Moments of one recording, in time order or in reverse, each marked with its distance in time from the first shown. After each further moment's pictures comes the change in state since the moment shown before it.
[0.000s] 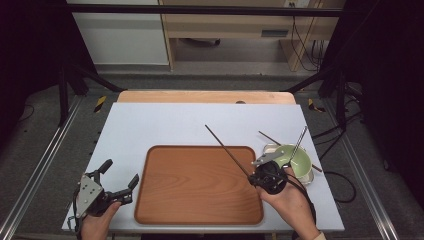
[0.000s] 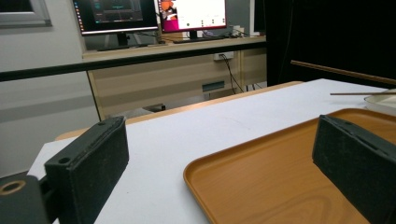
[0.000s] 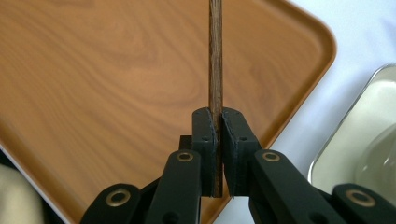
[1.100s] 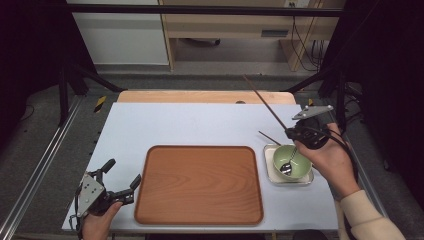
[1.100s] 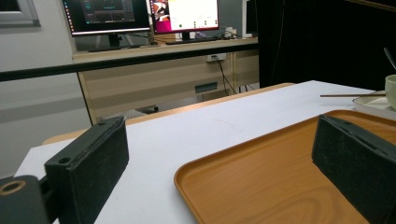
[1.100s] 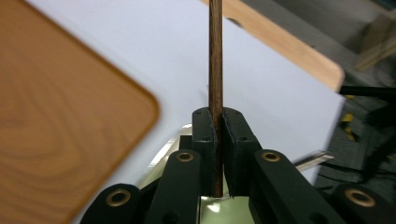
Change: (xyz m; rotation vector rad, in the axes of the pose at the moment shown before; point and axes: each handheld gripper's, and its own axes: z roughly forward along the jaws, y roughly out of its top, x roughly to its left) left arm -0.002 0.002 0.003 -0.007 -0.028 -0.006; right arm -0.103 0.051 -0.078 -0.128 -0.233 -0.059
